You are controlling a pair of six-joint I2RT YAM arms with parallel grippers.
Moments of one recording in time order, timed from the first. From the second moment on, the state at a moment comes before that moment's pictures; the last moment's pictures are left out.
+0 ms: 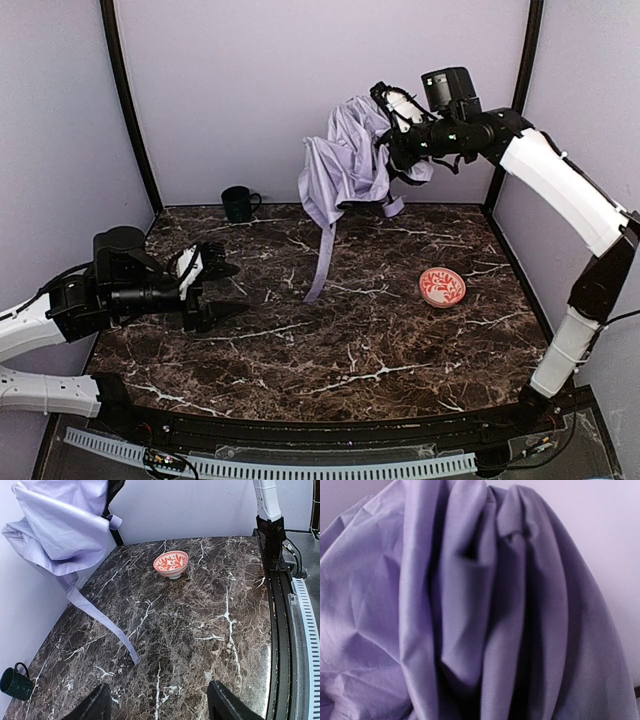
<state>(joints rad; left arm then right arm) -0.88 0.79 0.69 -0.24 0.21 0.36 0.64 1.69 1.95 -0.73 -0.05 -0.20</state>
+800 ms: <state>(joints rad) -0.92 0.82 0.66 -0.23 0.15 0.39 0.82 1.89 1.69 -0.77 -0.13 -0.34</state>
